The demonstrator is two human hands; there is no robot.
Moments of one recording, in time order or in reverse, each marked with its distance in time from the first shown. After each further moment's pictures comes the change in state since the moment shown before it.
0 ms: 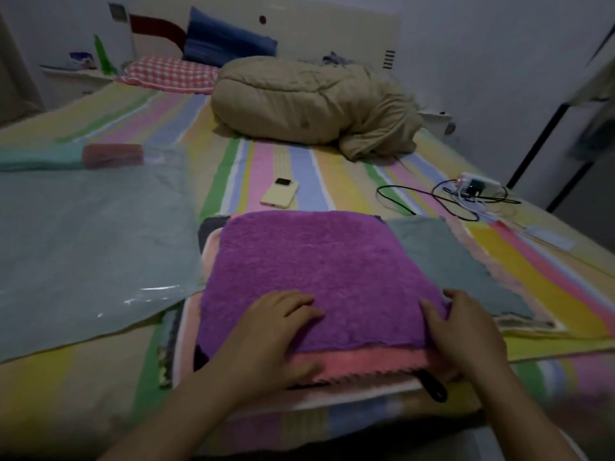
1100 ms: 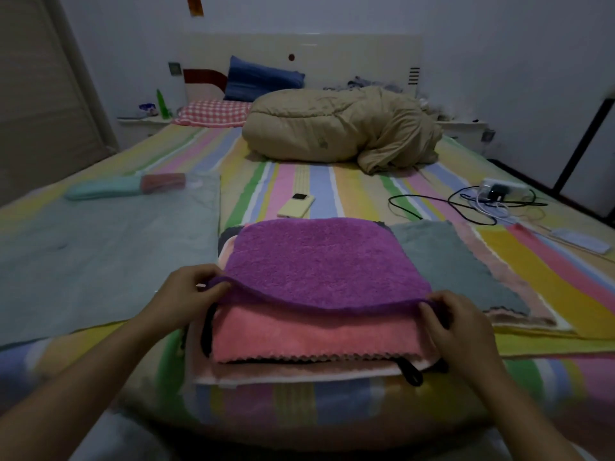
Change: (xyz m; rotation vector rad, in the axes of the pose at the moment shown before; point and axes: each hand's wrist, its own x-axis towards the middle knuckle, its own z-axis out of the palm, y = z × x) left_hand -0.031 -0.037 -0.069 -0.277 0.233 -0.581; right_hand -0.001 0.044 0.002 0.414 0.183 -0.529
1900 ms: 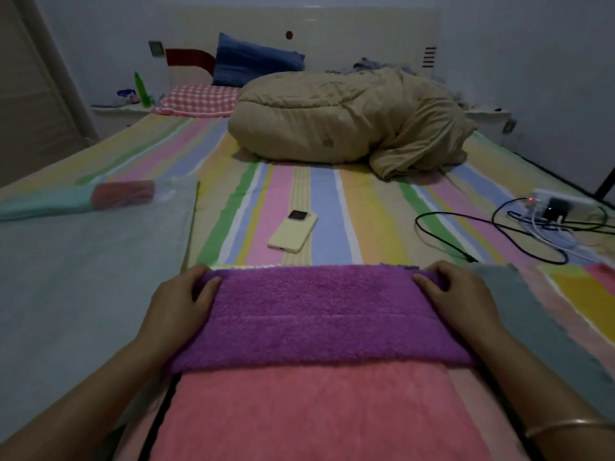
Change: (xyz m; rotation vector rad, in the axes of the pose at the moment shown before) left_hand 0.167 -0.052 0.047 0.304 0.252 -0.041; right_hand 0.197 0.029 0.107 -0.054 -0.194 0.260
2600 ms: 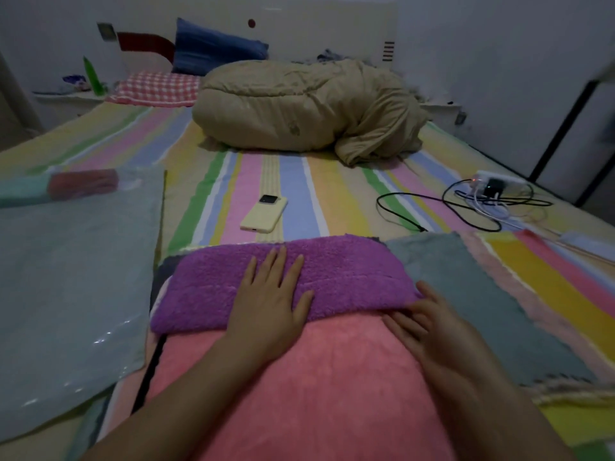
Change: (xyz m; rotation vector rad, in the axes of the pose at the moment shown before) left_hand -0.061 0.110 0.063 0.284 -0.215 0.395; right_hand -0.132 -0.059 -0.047 1.343 -0.076 0.723
